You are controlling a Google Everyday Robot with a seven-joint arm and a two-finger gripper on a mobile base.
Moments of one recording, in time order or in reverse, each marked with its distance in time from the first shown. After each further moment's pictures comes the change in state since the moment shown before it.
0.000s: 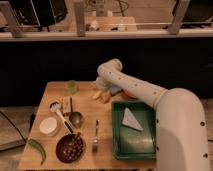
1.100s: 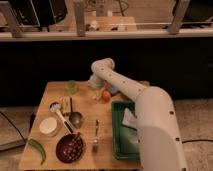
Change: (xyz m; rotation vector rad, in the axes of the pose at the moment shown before) arm 0.000 -0.039 0.044 -0.022 -0.070 0.035
